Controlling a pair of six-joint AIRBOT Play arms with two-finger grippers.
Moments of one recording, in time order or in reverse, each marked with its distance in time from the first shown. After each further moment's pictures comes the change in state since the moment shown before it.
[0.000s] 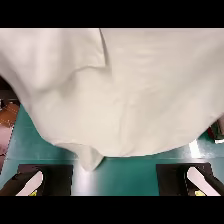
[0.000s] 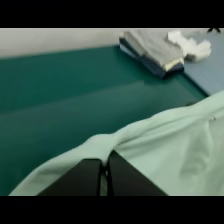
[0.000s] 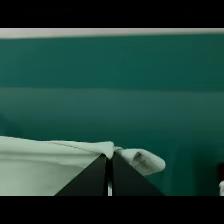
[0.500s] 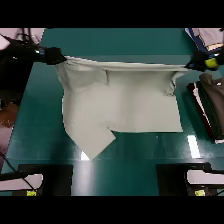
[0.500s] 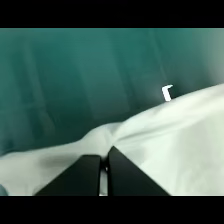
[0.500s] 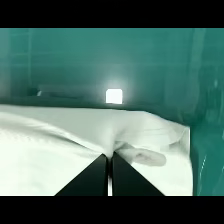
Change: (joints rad) left arm -0.173 -0.482 -0.209 0.252 0.322 0.055; right arm 0.311 -0.463 -0.243 -0.247 -0.236 0.082
